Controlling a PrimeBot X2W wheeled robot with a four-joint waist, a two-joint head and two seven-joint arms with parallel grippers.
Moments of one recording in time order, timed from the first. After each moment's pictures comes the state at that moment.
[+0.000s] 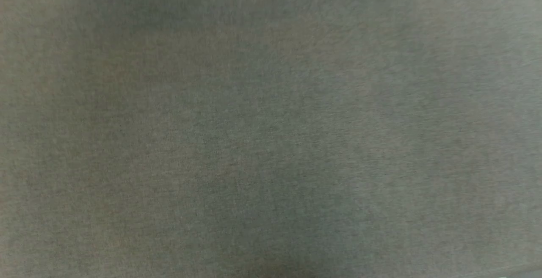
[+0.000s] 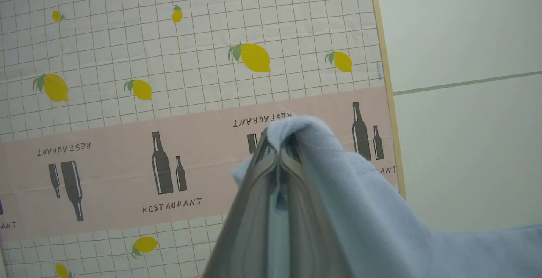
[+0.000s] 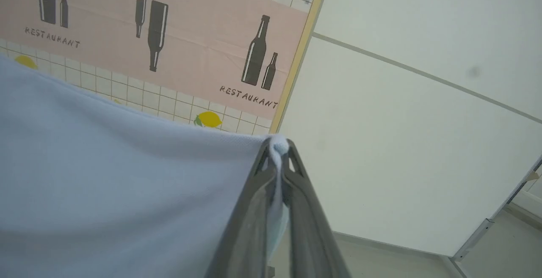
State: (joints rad) left arm -1.81 0.41 -0.44 0.43 -0.34 0.19 0.17; right arm -1.63 -0.28 0.09 0.58 0.13 0.13 0.31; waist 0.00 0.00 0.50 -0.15
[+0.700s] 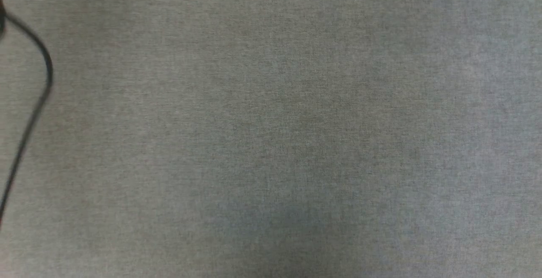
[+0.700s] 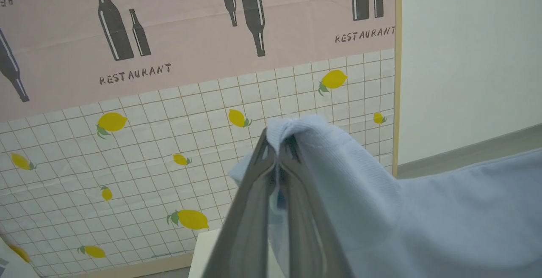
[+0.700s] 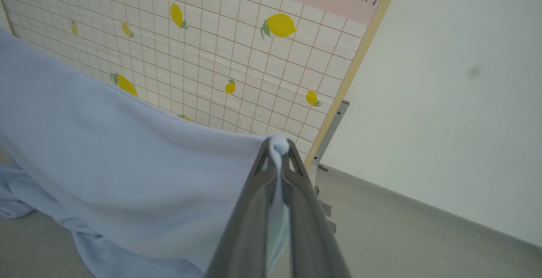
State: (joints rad) left arm -1.49 0.46 -0.43 0.35 -0.45 0.09 -0.01; right arm -1.47 -0.45 0.31 0.55 0.33 0.13 0.11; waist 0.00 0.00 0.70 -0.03
